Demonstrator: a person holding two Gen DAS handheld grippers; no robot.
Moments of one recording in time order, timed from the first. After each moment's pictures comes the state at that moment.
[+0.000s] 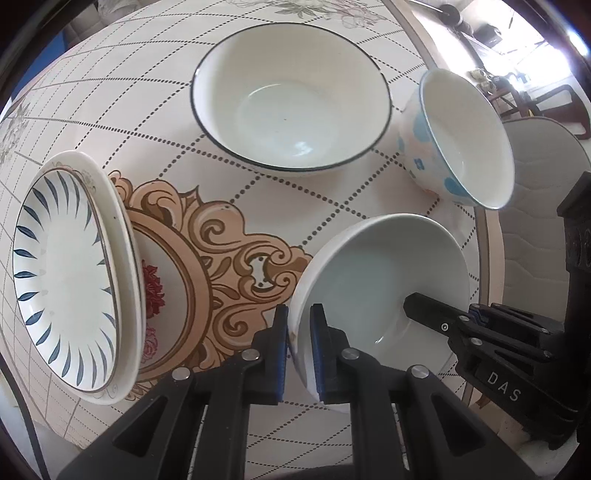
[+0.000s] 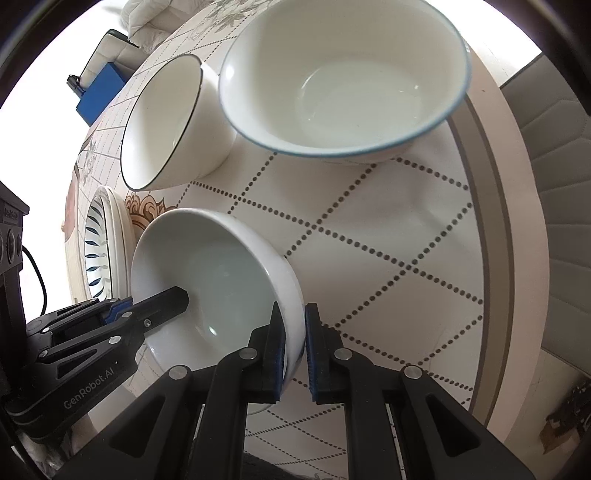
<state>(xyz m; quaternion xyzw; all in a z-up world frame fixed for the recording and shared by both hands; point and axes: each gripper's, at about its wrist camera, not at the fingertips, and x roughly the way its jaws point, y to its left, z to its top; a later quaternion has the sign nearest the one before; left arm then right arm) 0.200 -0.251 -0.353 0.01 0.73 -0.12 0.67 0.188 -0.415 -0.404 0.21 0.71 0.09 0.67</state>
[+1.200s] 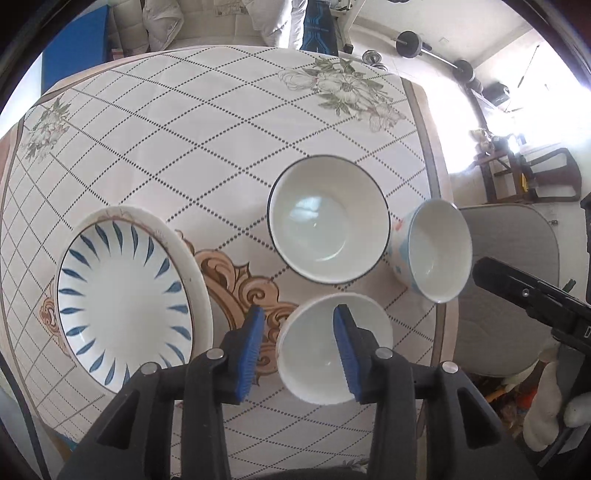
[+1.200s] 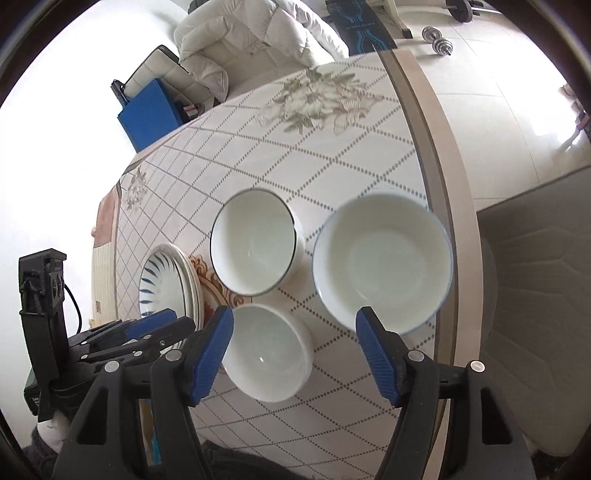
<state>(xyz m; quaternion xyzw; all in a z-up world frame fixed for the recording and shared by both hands) 0.278 -0.207 -0.298 -0.07 0.69 -0.09 0.71 0.274 -0.437 -0.273 0.17 0.65 0.13 0.73</state>
